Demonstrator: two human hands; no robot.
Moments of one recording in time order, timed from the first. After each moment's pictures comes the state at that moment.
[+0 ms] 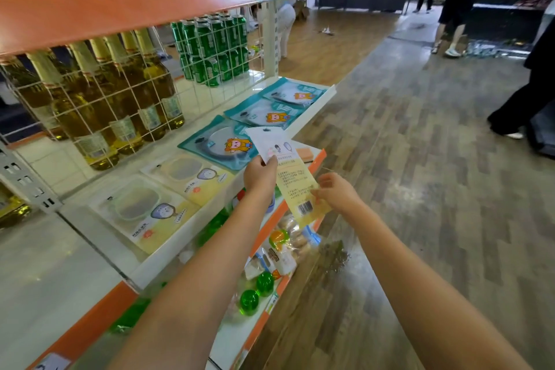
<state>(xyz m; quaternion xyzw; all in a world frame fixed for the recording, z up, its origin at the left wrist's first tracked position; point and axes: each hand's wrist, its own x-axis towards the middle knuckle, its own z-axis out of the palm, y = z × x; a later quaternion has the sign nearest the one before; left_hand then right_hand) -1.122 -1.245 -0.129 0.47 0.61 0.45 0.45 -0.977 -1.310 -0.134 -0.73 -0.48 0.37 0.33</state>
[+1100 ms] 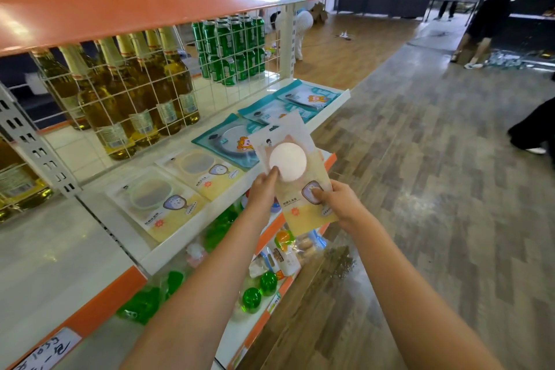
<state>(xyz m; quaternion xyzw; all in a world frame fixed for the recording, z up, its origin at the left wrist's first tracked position) -1.142 -1.266 -0.148 0.38 0.60 0.43 0.56 -0.995 -1.322 -0.132 -0.63 -0.41 0.50 0.44</state>
